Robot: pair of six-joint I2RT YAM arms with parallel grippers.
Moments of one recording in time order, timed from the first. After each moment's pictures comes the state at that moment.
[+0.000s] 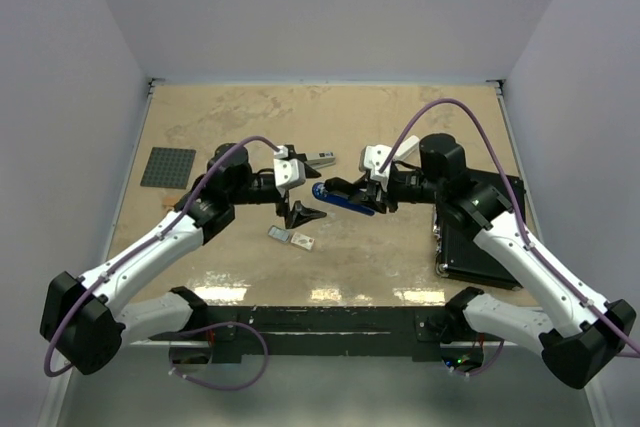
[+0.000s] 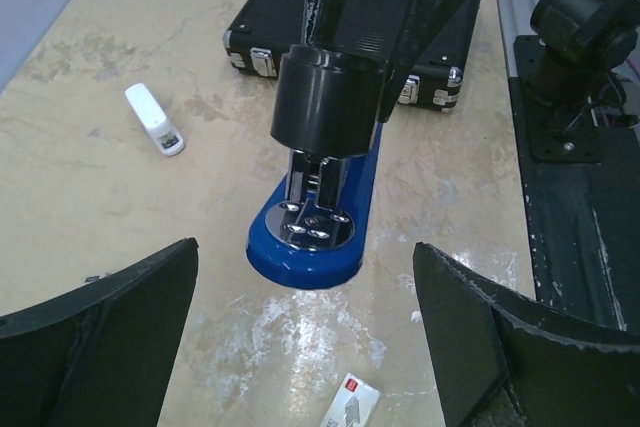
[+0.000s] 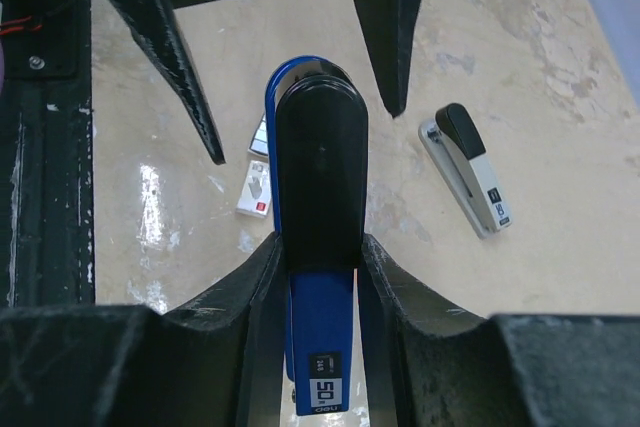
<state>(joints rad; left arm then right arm) -0.59 1.10 0.80 0.07 0.77 0.29 0.58 1.03 1.03 -0.45 -0.64 -0.48</state>
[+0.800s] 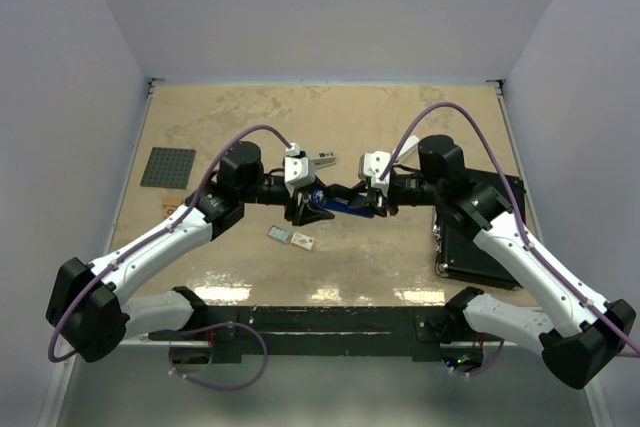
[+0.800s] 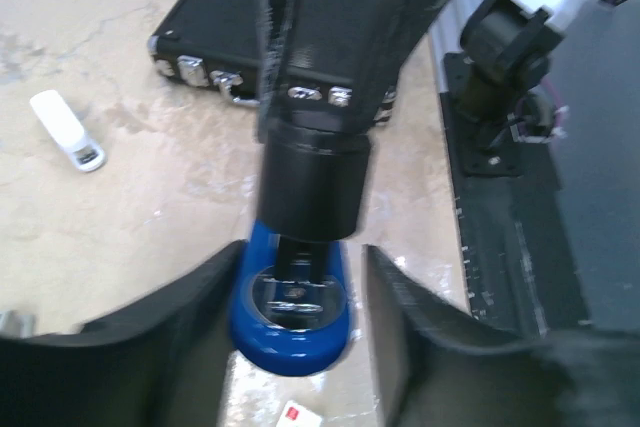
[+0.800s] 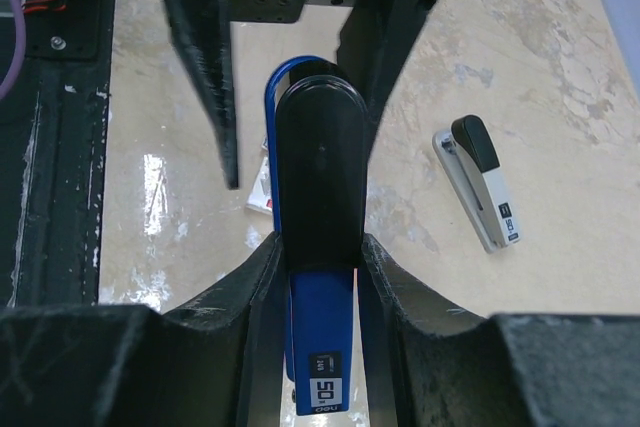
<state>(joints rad) -0.64 1.18 0.84 0.08 0.87 0.17 0.58 1.03 1.03 -0.47 -0.70 -0.55</state>
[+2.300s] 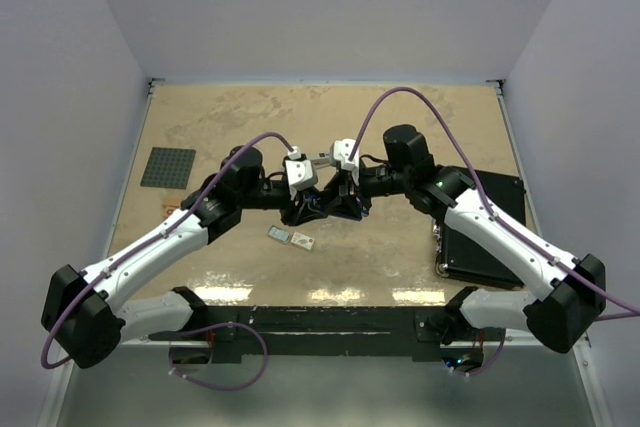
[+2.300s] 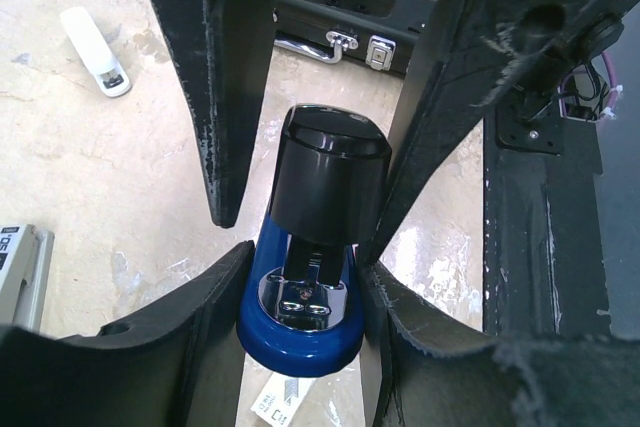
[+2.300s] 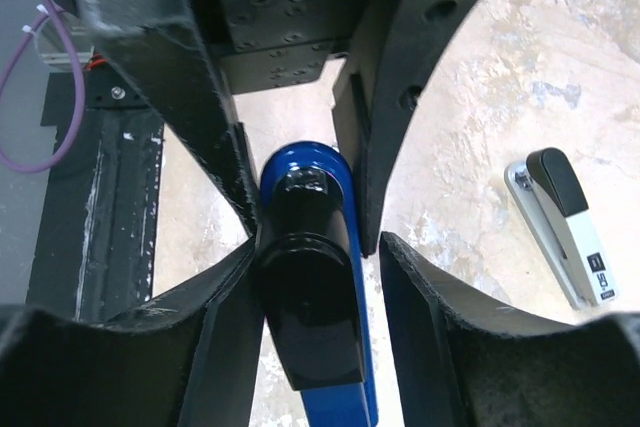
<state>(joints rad) -0.66 1.14 0.84 -0.07 0.70 0.20 0.68 1.23 1.09 -0.36 -0.74 -0.39</state>
